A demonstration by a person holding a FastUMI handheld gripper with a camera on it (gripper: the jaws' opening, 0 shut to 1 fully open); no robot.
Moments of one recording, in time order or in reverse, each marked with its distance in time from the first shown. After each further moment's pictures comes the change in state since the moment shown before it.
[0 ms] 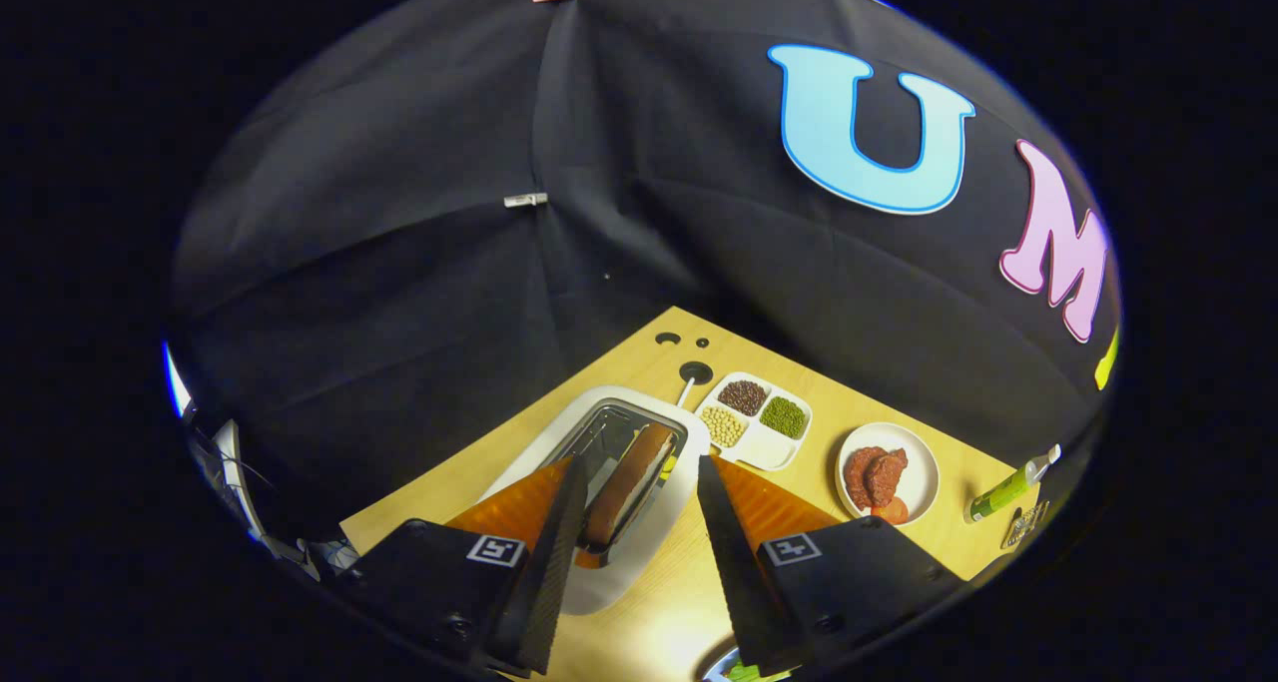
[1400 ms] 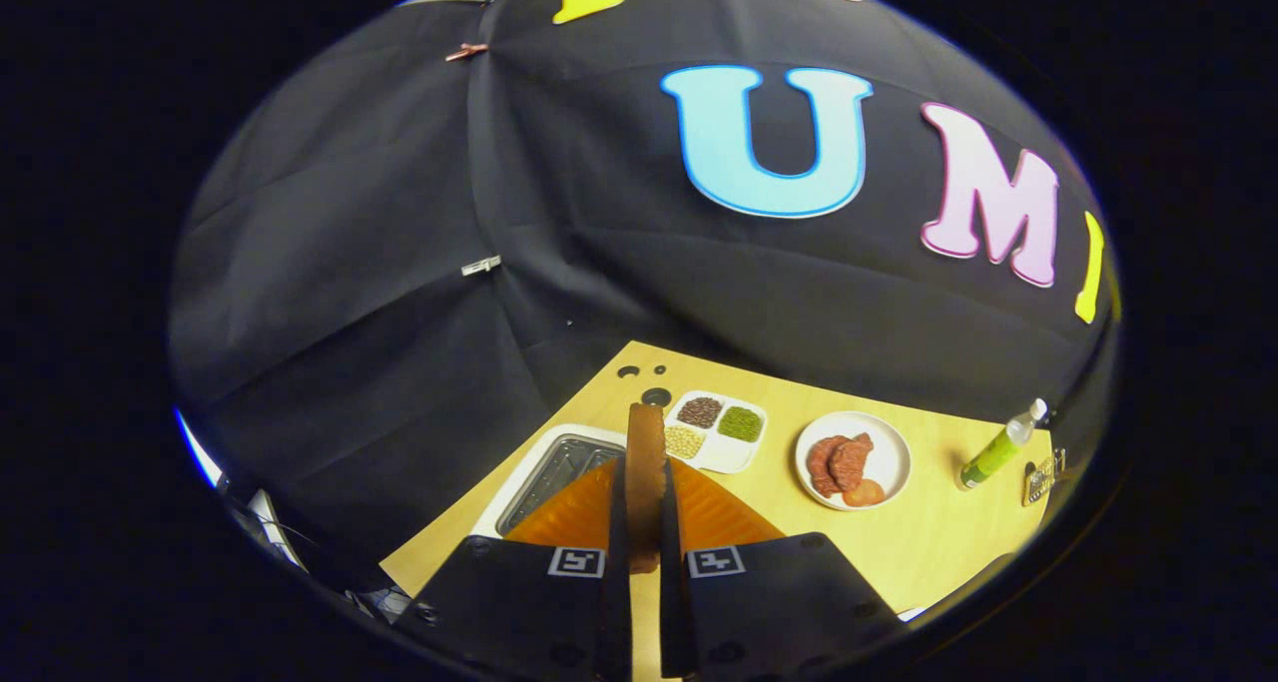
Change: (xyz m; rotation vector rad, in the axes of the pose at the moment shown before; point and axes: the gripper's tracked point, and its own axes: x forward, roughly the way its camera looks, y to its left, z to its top) arm -0.090 -0.079 0.035 0.215 -0.121 -0.045
